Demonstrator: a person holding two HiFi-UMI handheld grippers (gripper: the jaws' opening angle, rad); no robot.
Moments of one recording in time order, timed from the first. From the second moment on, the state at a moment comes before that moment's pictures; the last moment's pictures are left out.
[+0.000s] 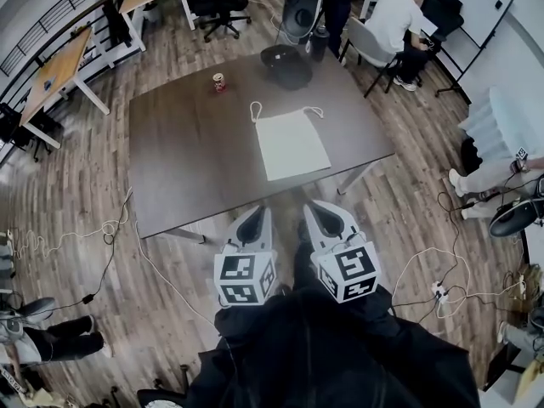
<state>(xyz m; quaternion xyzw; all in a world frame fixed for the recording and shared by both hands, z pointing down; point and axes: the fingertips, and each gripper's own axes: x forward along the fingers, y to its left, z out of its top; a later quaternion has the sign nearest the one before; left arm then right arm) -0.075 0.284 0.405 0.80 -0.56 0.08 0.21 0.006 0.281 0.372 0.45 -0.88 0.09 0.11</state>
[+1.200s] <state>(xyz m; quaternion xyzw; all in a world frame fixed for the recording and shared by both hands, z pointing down) -0.034 -0.073 0.472 0.74 -0.60 0.12 0.28 0.077 -0.089 0.418 0.39 -0.90 0.14 0.16</state>
